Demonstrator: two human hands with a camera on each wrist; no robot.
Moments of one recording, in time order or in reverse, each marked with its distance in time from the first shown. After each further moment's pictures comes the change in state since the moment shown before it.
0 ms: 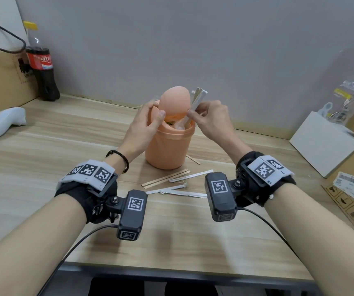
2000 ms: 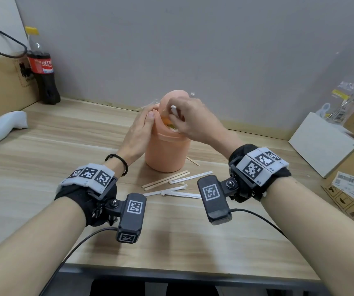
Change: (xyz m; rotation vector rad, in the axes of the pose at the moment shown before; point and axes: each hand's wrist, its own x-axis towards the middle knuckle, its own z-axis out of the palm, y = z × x) left_hand -0.004 -0.001 -0.004 0.001 -0.008 0.007; right_hand 0.000 -0.027 0.011 -0.215 -0.160 -0.445
